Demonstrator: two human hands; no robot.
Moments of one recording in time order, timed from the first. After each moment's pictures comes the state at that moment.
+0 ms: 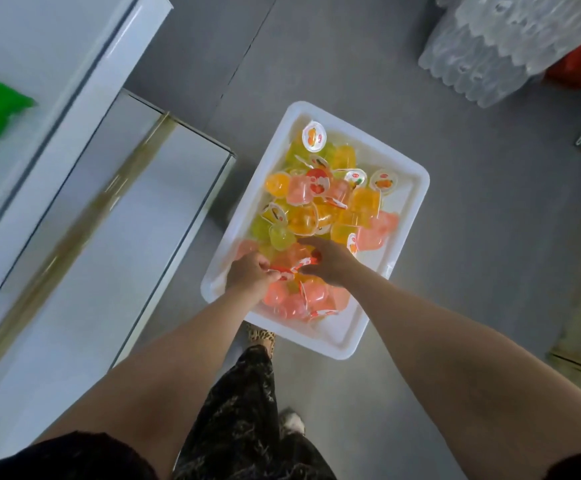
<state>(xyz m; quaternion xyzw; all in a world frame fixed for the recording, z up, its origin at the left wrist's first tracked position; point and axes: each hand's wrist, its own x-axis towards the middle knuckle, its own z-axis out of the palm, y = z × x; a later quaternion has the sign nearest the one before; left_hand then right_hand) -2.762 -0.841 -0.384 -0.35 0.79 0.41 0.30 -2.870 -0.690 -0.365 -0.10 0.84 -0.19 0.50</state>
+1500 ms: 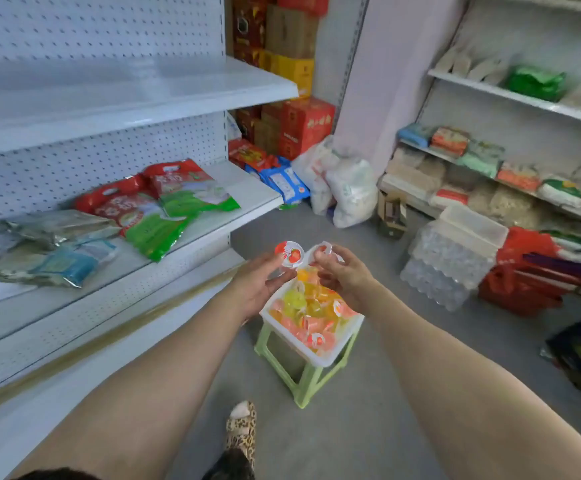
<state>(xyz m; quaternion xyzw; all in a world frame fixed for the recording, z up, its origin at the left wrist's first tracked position) -2.517 -0.731 -0.041 -0.23 0.40 0.87 -0.16 -2.648 -0.585 -0.020 -0.16 0.69 -0.60 0.37</state>
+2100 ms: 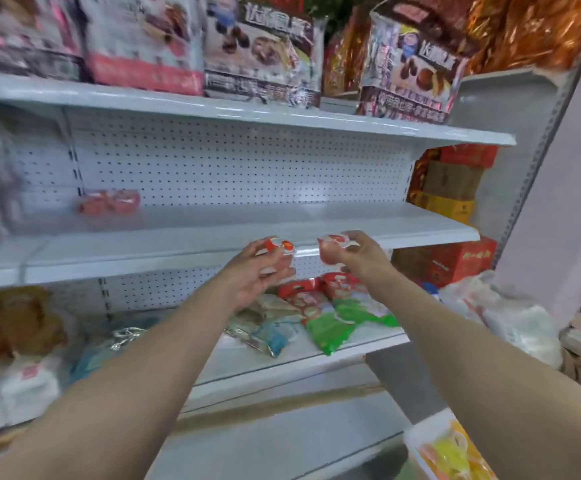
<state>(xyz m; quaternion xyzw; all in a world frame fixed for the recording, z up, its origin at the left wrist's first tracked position) -2.213 -0.889 0.167 -0.26 0.43 0.75 -0.43 -2.413 -0.812 0.188 -0.50 0.61 -0.55 0.27</state>
